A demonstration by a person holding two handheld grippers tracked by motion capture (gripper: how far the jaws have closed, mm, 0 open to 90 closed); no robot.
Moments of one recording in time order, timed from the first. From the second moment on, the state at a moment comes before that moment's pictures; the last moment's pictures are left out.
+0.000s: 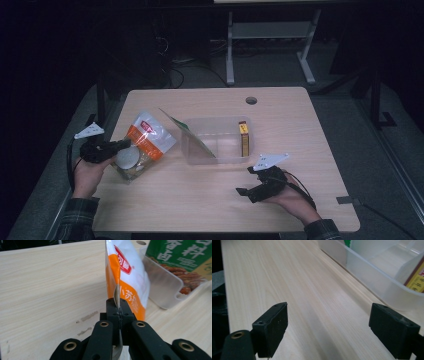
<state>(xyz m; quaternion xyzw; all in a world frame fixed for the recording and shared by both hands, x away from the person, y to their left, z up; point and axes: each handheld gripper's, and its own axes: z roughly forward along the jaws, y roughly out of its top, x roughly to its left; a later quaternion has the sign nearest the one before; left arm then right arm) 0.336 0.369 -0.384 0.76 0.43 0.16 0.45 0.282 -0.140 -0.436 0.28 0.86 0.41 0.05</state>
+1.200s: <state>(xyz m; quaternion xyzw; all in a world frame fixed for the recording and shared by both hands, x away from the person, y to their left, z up) 0.257 0.271 -0.374 0.81 0.26 0.06 0.52 0.270 -0.092 -0.431 0.21 0.86 0.47 0.01</state>
